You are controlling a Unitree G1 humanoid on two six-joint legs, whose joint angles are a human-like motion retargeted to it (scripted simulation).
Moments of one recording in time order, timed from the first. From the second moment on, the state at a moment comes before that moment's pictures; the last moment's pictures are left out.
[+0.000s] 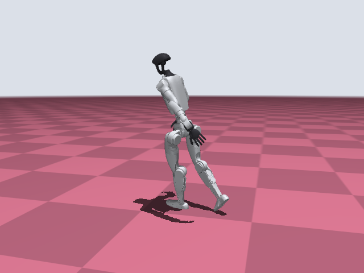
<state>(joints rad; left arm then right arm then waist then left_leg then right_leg) 0.45 0.32 0.08 1.52 -0.26 0.07 -0.26 -0.13 -0.46 0.15 0.98 -0.10 -0.02 0.03 0.34 -0.02 0.13 -0.17 -0.02 0.41 -0.09 -0.22 -0.02 0.03 0.05 -0.01 0.50 0.16 0.14</state>
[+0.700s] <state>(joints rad) 0.13 0.37 -0.08 0.88 -0.65 0.09 -0.17 -0.02 -0.41 0.19 1.05 0.06 0.11 -0.07 0.10 -0.04 0.14 -0.39 -0.15 0.43 0.17 -0.27 0.09 -0.01 -0.28 -0.28 0.07 -0.03 0.13</state>
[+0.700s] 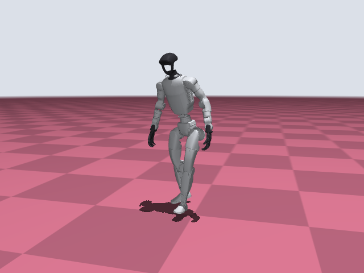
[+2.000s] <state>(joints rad) 0.01 0.27 -0.19 1.41 -0.23 0.04 -0.19 -0.05 -0.22 0.27 1.22 0.02 0.03 0.05 0.16 -0.05 0.11 -0.10 0.01 0.14 0.00 -0.22 0.00 -0.06 0.04 0.03 0.83 0.27 0.12</state>
